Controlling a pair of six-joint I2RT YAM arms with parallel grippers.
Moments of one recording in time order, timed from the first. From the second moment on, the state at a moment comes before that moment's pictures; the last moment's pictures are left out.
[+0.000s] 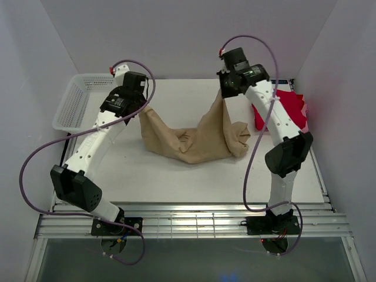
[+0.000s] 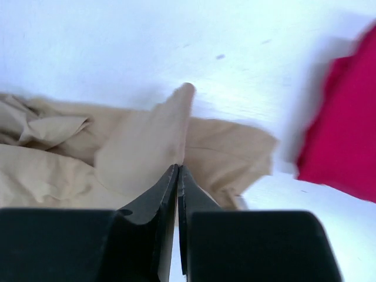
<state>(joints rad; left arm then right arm) -0.40 1.54 1.58 -0.73 -0.52 -0.62 0.47 1.99 2.20 -1.07 0.10 0.15</state>
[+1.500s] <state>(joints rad) -0.37 1.02 1.07 -0.99 -0.28 -0.76 0.42 1.40 0.91 -0.76 -0.11 0.31</state>
